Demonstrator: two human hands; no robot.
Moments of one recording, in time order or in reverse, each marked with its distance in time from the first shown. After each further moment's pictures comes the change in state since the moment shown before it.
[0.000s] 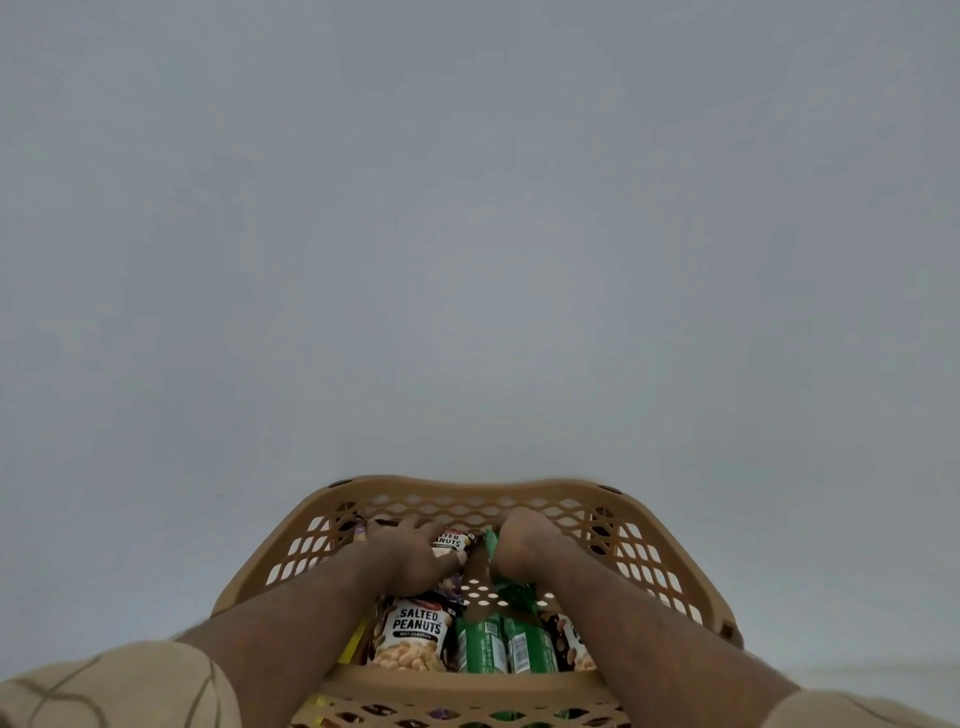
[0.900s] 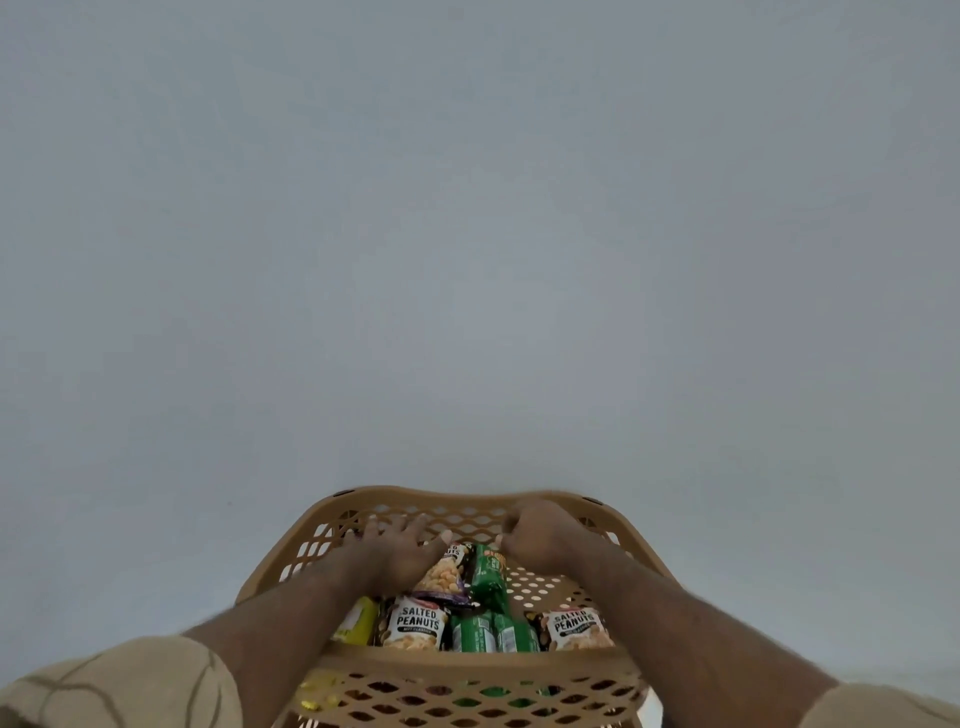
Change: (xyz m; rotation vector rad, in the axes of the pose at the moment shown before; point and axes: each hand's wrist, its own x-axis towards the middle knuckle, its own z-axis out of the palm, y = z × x) left_hand -0.032 -0.008 -0.009 -0.161 0.052 -0.040; right_hand -0.041 0.018 -0.030 0.143 0.123 -0.140
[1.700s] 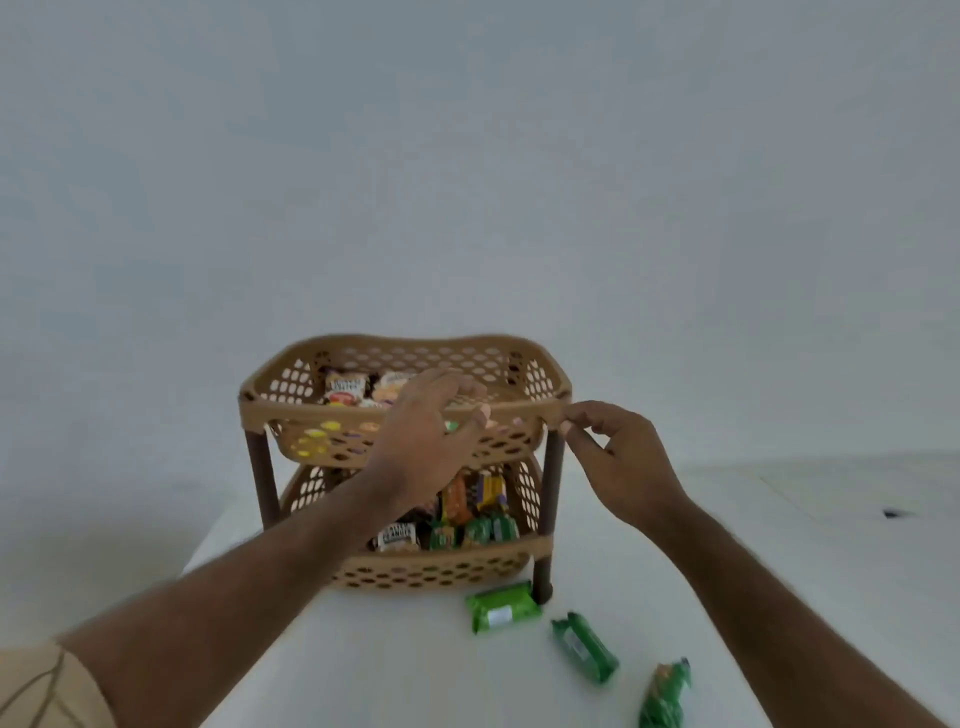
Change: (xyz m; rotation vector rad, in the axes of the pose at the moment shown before) left_hand -0.218 0.117 0.040 -0.551 0.633 0.536; right_hand -0.251 0.076 -0.002 0.455 0.548 -0.143
